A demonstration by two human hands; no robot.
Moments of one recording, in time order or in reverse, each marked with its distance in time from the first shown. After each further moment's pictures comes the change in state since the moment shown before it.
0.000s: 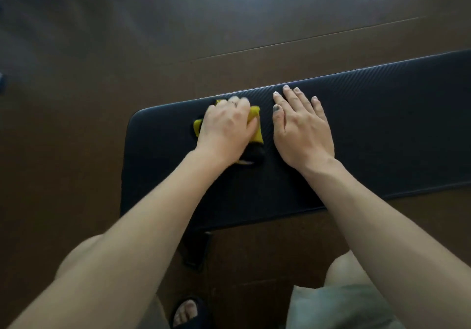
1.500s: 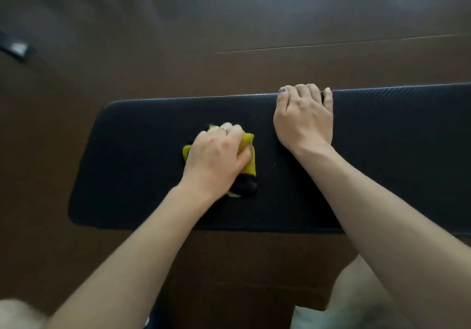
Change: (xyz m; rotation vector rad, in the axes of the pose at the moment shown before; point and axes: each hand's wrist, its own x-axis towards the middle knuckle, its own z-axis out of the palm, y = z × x) left_hand -0.018 0.085 0.005 -0.072 0.049 -0.112; right_hand 0.066 0.080 -0.023 0.027 -0.033 0.041
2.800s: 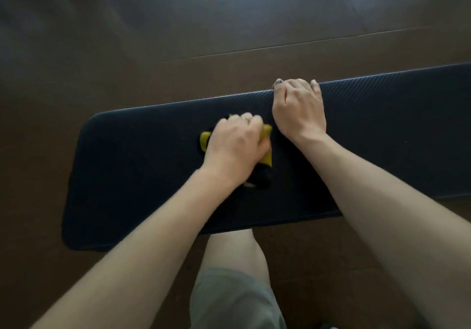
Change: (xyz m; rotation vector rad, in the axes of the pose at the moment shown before) left_hand 0.028 0.013 0.010 0.039 0.018 0.175; right_hand 0.007 0.001 0.003 0.061 0.081 0.038
